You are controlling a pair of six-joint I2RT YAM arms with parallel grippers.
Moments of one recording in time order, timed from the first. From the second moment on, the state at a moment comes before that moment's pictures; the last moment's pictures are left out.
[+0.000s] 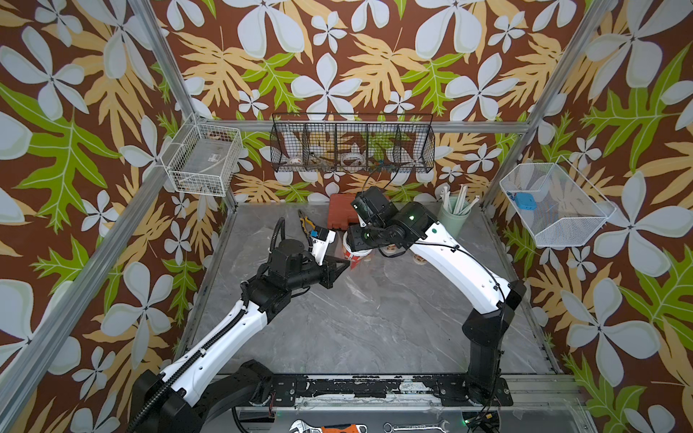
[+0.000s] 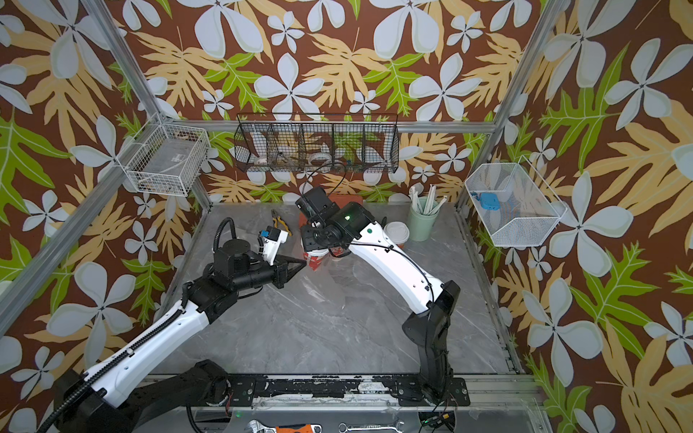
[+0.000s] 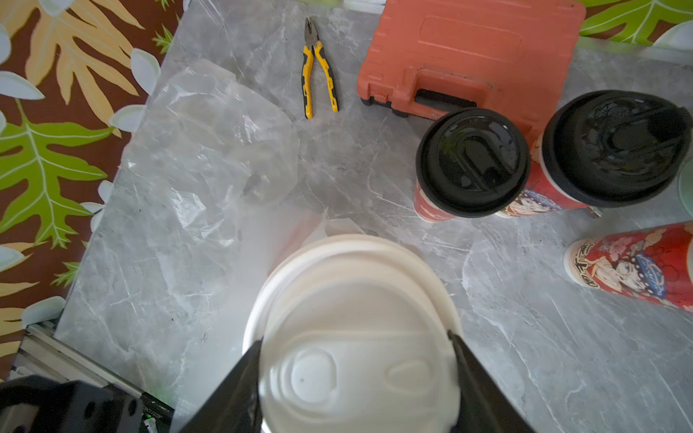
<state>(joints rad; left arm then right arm) -0.51 1.06 0.86 -0.16 0.48 -0.38 0.83 1.93 2.23 -1.25 0.17 0.48</state>
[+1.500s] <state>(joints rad) -0.51 1.15 0.86 0.08 0.59 -0.36 0.81 2.00 2.02 -1.27 0.28 0.44</state>
